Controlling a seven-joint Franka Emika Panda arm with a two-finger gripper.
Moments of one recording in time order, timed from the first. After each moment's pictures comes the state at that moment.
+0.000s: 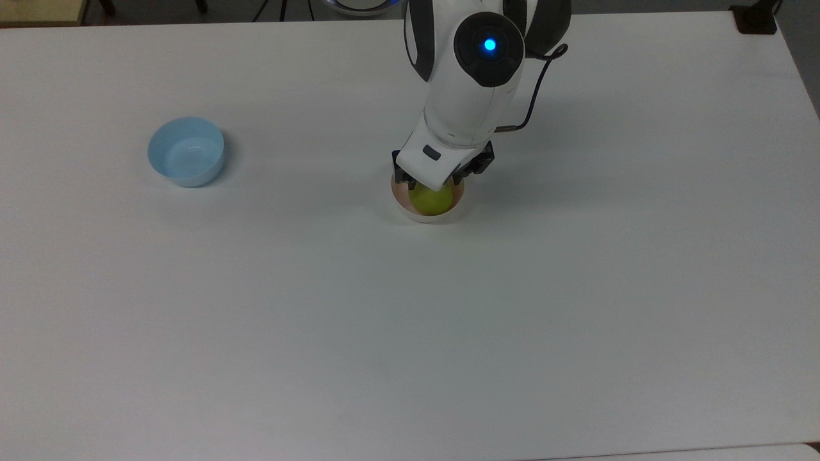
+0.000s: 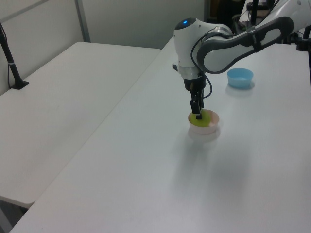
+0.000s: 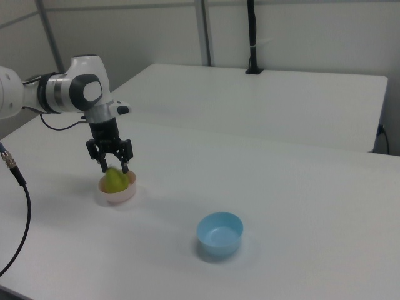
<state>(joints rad) 0.49 0.46 -0.27 -1.58 0.04 1.88 0.03</state>
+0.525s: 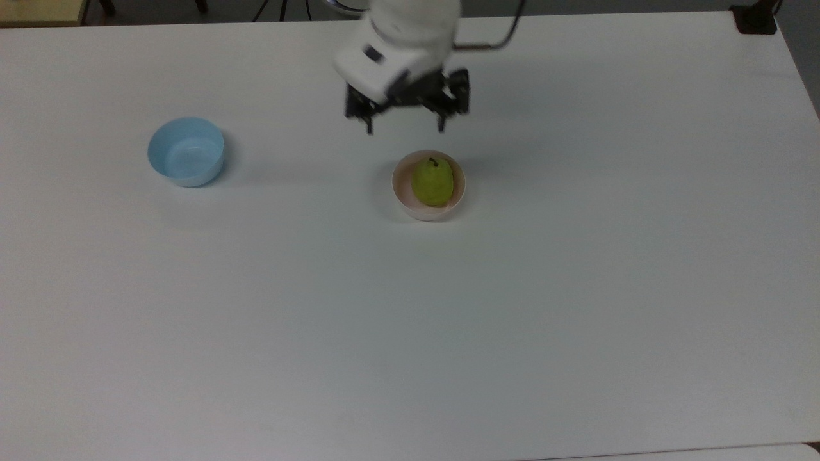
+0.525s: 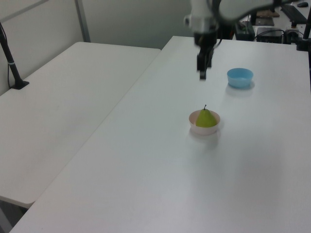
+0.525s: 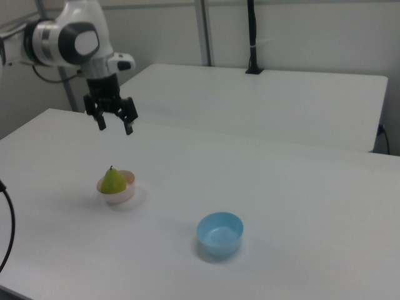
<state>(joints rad) 0.39 0.23 -0.26 -1.55 0.04 1.73 0.06</state>
